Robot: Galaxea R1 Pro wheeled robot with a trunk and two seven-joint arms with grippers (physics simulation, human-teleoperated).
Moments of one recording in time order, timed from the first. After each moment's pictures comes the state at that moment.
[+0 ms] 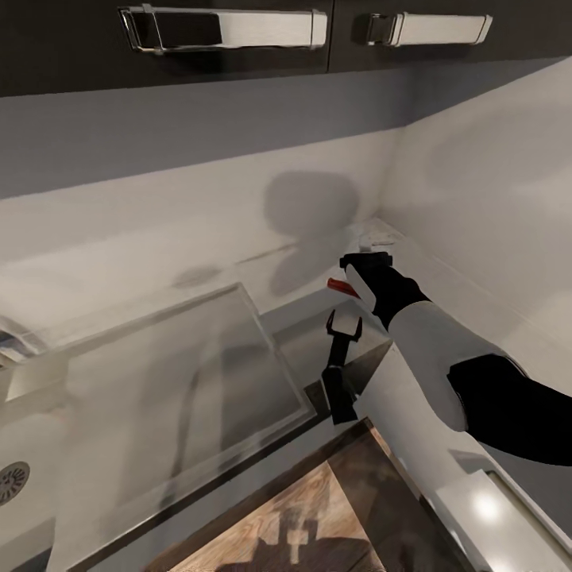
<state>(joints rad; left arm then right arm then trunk) 0.40 -0.09 0.17 -0.49 -0.02 -0.45 -0.05 -1.43 0.10 0.28 -0.43 -0.22 0.44 -0.46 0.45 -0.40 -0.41</state>
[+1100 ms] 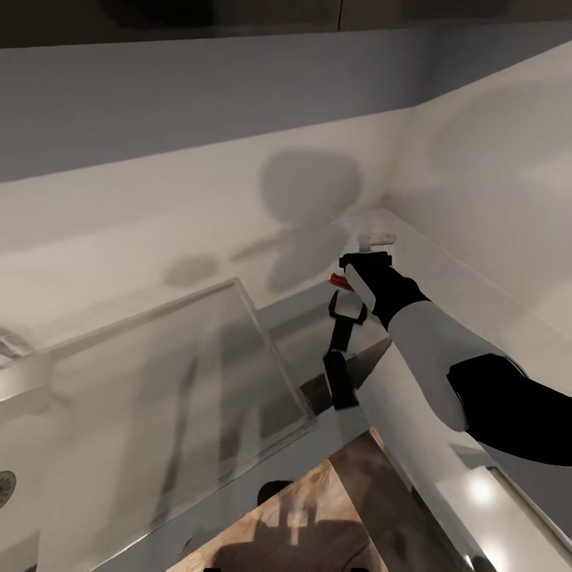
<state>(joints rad) 0.40 -0.09 0.17 -0.49 -0.02 -0.45 -0.05 -1.43 0.10 0.28 -0.43 -0.22 0.43 -0.46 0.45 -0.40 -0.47</state>
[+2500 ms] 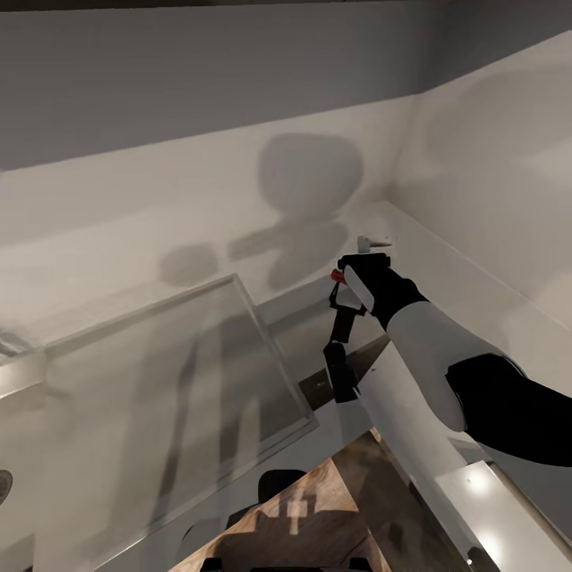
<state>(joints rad) 0.40 -0.09 0.17 -0.49 -0.02 -0.45 -0.05 -1.43 0.11 0.28 -0.42 -0.22 0.44 -0.46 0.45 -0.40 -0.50</state>
